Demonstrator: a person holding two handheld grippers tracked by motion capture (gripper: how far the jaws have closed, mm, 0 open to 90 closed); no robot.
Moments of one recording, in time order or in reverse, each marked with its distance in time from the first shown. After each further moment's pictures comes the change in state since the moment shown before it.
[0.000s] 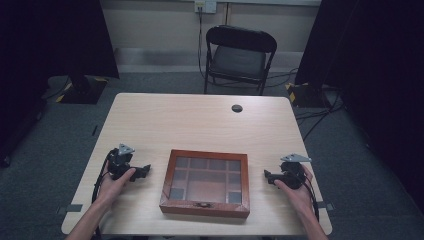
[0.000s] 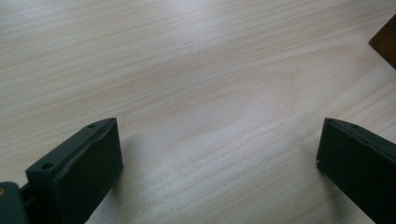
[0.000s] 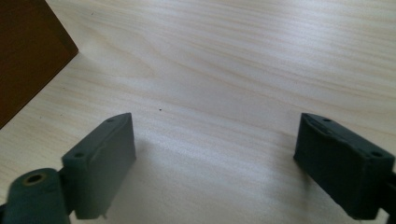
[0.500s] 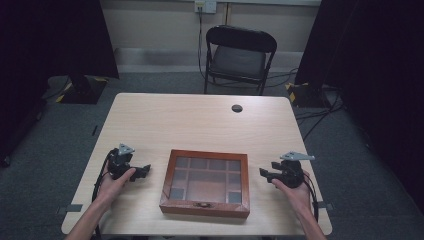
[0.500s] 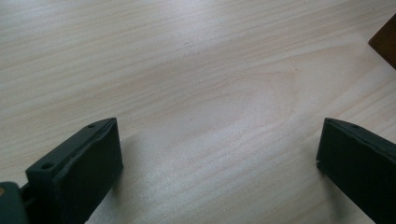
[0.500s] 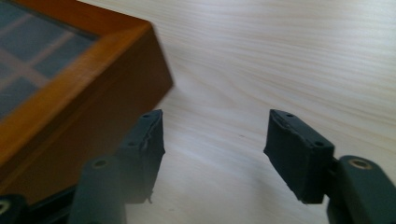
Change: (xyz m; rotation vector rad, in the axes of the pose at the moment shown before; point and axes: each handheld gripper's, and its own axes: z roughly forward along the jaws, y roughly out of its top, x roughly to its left) left arm 0.001 0.000 0.000 0.000 0.000 0.007; right arm 0.020 0.019 -0.026 -0.054 0.217 0.011
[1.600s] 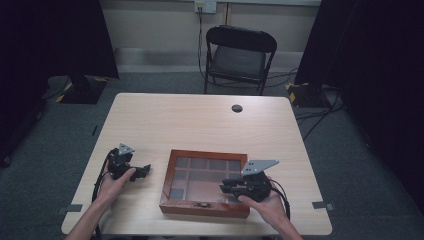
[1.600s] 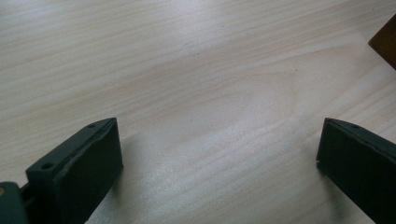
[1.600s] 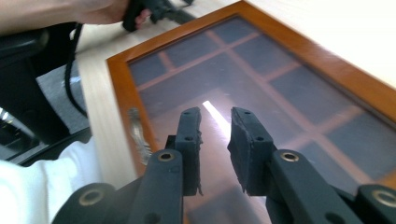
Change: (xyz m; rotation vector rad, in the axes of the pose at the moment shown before) left arm 0.000 0.000 0.001 -0.004 0.004 0.001; right arm 0.127 0.034 -0.009 0.018 0.461 -0.291
